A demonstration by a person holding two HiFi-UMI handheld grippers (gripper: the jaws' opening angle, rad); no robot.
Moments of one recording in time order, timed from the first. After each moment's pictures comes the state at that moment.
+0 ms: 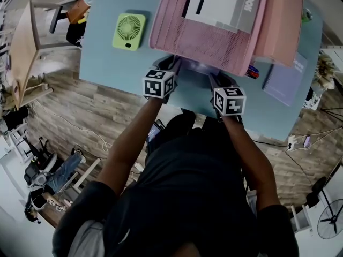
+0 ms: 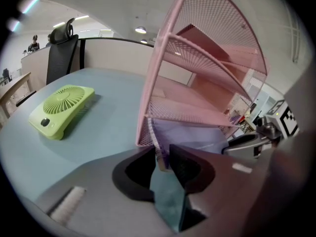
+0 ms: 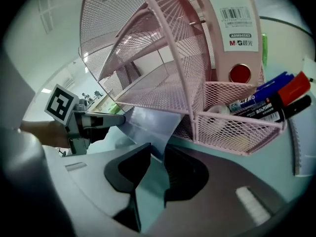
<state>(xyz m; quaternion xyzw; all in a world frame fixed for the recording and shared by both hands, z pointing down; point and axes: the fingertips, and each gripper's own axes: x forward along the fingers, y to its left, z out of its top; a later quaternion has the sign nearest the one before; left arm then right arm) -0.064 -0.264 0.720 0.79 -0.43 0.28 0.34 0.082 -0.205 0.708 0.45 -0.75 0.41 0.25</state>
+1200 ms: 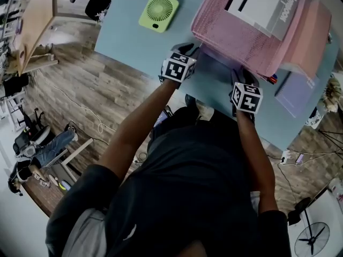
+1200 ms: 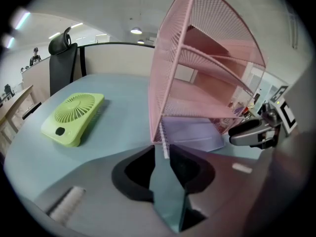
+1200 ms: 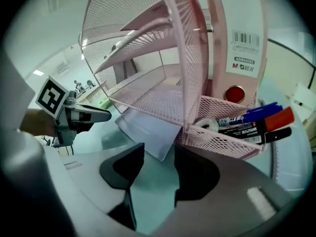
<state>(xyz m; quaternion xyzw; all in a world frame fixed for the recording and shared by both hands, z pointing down) -0.087 -0.266 0.715 0.79 -0.44 0.31 0.30 0.098 -0.213 0.704 0.49 -0.73 0.36 0.30</state>
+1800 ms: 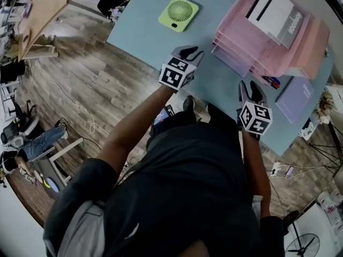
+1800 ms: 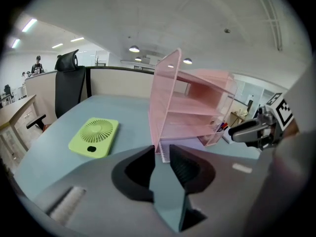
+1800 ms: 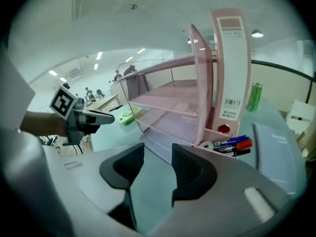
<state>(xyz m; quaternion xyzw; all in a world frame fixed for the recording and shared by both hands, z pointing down) -0.125 -0.240 0.625 0.83 -0.45 0.24 0.24 0.082 -0.183 0.609 0.50 -0.79 0.28 0.23</state>
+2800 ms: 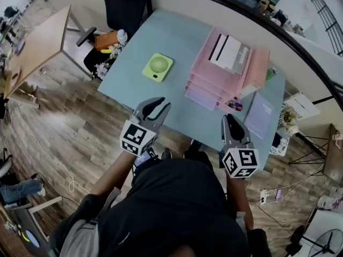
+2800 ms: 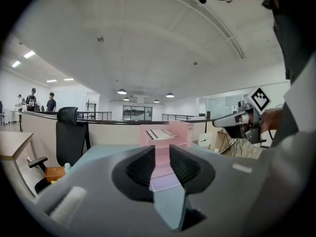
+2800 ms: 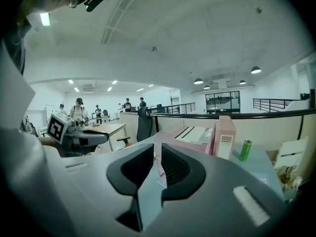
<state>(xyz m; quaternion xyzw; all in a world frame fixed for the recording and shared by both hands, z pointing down) -0.161 -0.122 0.414 0.89 -0.44 0.08 0.05 0.048 -0.100 0.378 0.52 -0.84 0.11 0.09</state>
